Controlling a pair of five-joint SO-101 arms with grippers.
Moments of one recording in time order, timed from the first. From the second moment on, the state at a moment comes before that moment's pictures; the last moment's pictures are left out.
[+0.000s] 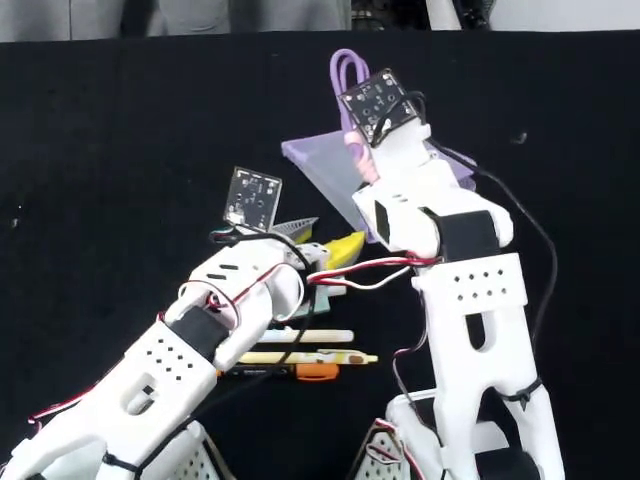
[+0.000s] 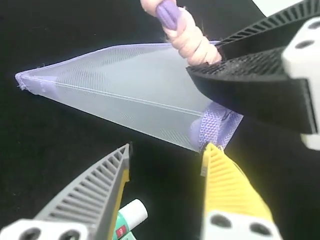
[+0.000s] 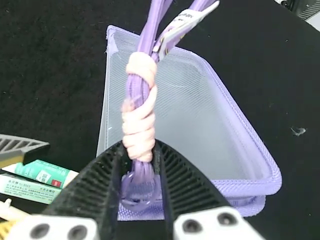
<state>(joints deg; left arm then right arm) 32.1 -50.7 65.3 15.8 18.9 -9.4 -33.8 25.1 66.4 20.8</state>
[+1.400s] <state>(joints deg) 29.2 -43.0 63.2 4.0 13.0 -9.4 -33.8 26.8 65.0 20.8</state>
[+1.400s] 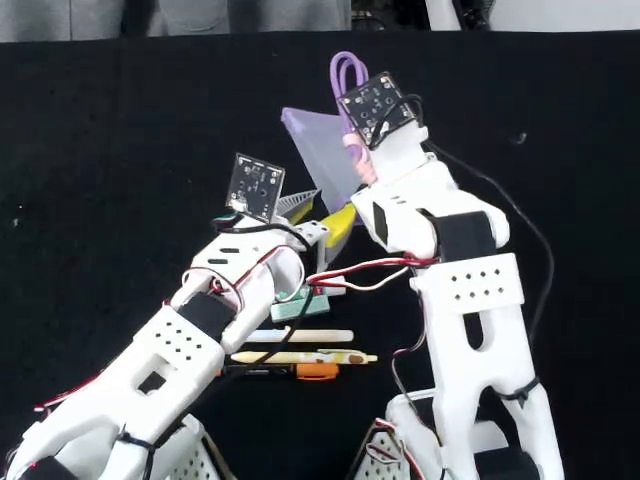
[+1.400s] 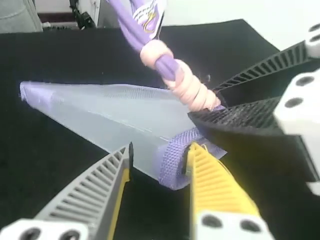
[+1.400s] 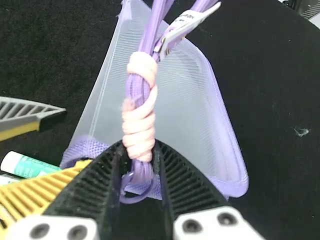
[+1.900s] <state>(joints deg) 25.1 -21.3 53.4 2.4 12.9 -9.4 -33.7 26.9 65.0 20.7</state>
